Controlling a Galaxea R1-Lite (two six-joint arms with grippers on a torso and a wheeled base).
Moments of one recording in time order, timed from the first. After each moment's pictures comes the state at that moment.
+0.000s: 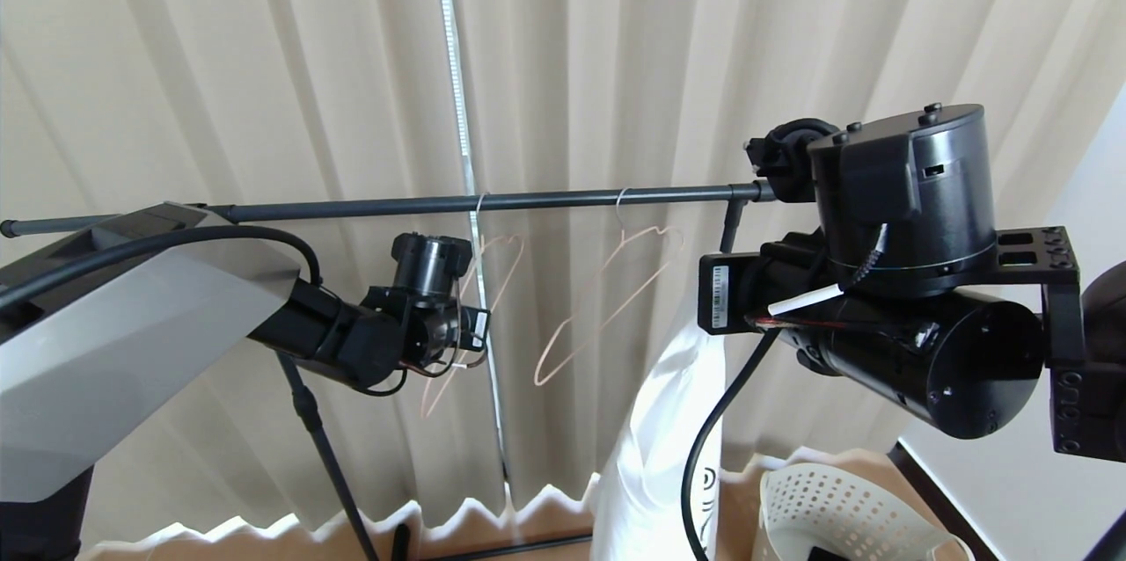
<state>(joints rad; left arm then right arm) -0.39 2.22 -1.22 -0.39 0.26 -0.02 0.82 1.66 -1.11 -0.09 -0.64 0.37</state>
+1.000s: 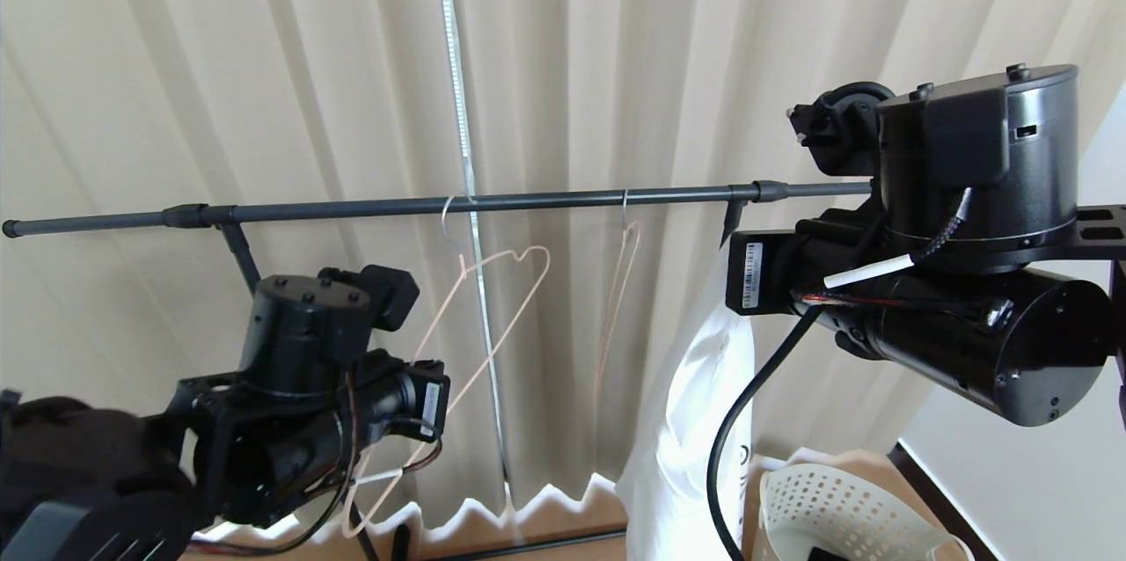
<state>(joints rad) -0.57 1.66 -0.60 -0.52 0.26 -0.10 0.81 1.61 -1.11 -0.08 -0.64 0.34</state>
